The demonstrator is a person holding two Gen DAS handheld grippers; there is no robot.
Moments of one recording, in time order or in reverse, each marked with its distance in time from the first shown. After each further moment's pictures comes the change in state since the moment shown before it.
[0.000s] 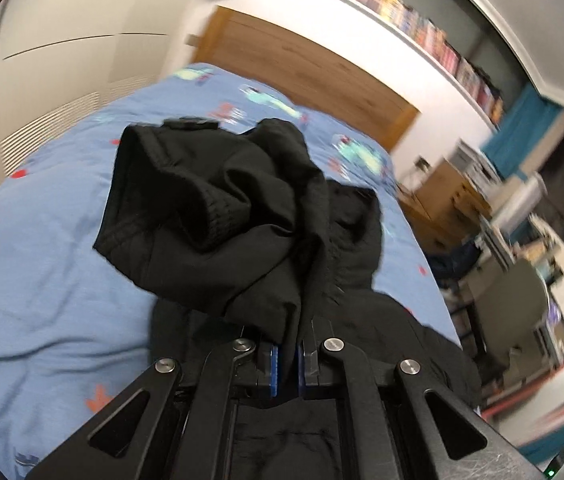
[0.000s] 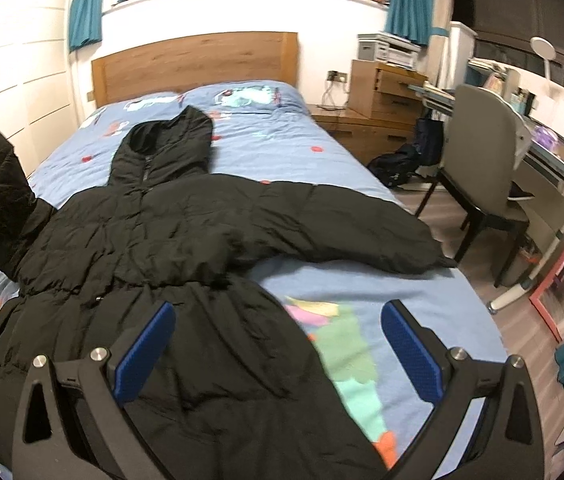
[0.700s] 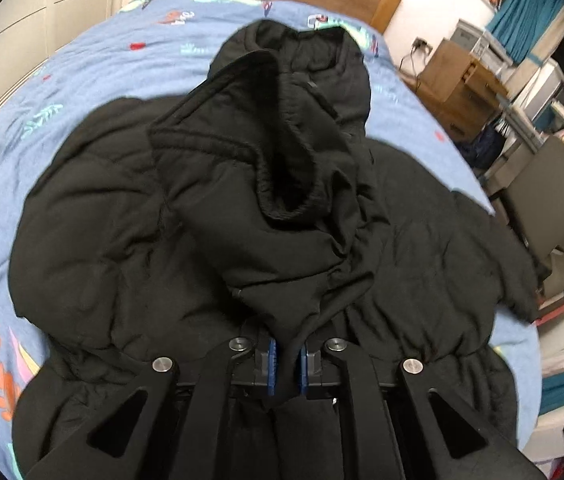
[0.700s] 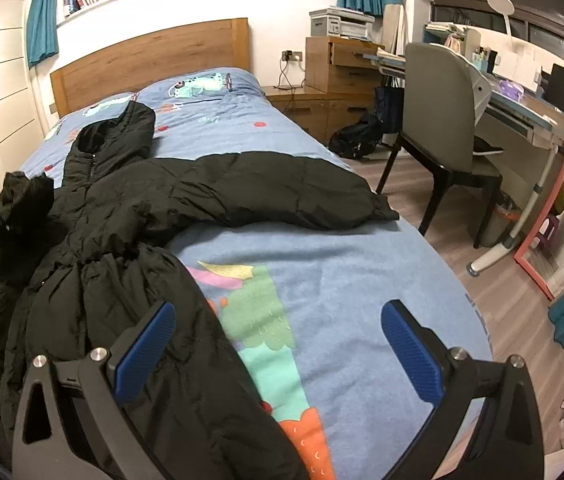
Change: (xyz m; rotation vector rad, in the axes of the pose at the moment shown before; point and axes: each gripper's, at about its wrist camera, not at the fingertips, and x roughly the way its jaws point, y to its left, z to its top) left arm 0.150 -0.085 -0.131 0.164 0.312 0.103; right arm 0.014 -0.092 -0.038 0.110 0.064 -0.054
